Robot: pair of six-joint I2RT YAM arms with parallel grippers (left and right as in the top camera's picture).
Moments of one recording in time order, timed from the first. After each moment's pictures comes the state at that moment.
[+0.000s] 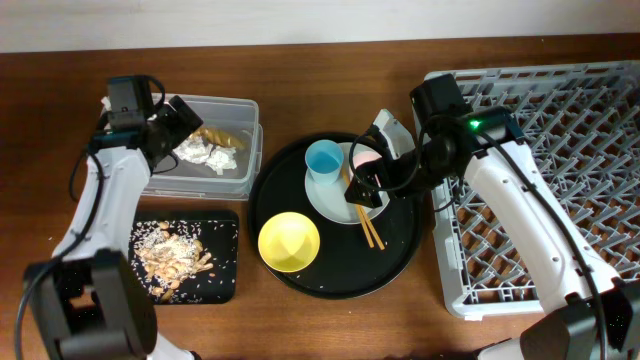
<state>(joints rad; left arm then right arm) 0.11 1.75 1.35 -0.53 0.02 -0.60 0.29 1.64 1.50 -1.20 -0.60 -0.03</state>
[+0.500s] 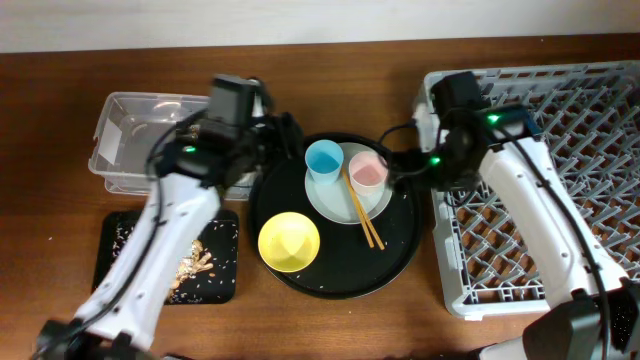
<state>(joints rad) -0.36 1.58 1.40 -0.70 0.12 -0.54 0.19 1.64 1.50 -1.24 -0.18 0.16</state>
